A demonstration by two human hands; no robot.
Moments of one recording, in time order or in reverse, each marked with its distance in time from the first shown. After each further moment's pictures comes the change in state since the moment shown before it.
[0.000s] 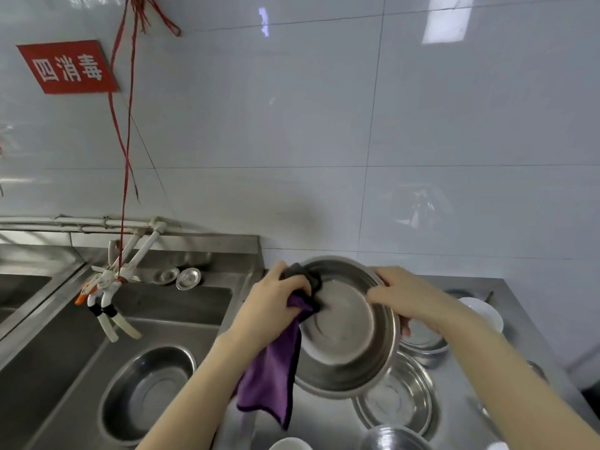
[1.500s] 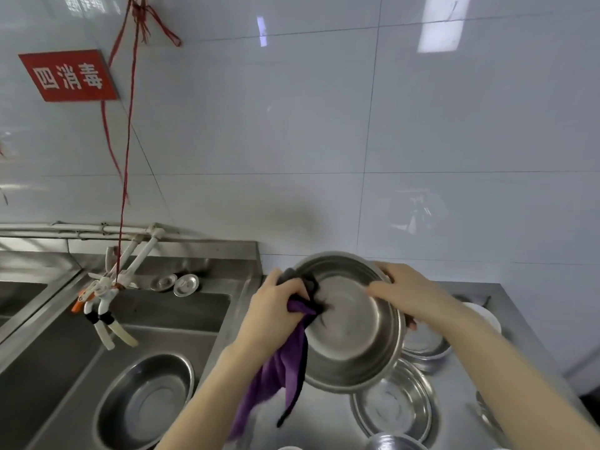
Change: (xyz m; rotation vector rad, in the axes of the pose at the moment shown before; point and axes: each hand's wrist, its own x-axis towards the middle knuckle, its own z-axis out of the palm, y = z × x) left_hand -0.002 0.007 0.007 -0.165 0.123 -0.113; right_hand -0.005 -0.006 -0.010 -0.033 0.107 -0.021
